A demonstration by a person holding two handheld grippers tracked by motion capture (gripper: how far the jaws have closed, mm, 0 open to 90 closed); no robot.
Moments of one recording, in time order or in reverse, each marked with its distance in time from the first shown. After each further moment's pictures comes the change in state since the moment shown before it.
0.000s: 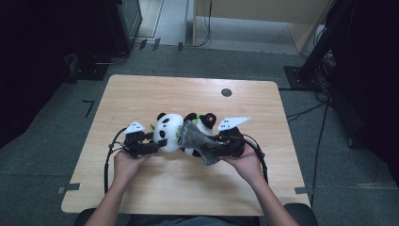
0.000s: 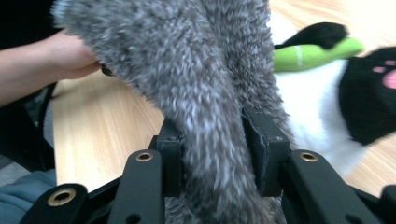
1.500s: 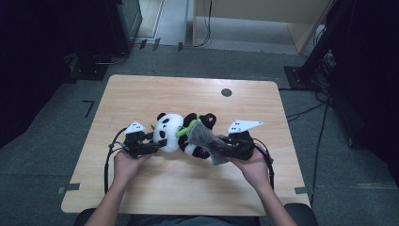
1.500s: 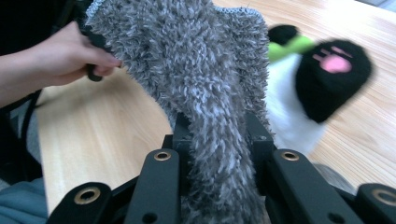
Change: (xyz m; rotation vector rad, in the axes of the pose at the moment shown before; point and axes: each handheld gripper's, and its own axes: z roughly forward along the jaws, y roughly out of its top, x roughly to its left) left arm 0.000 0.000 0.000 0.006 0.002 0.004; right arm 0.005 -0.011 -0.024 -0.050 -0.086 0.028
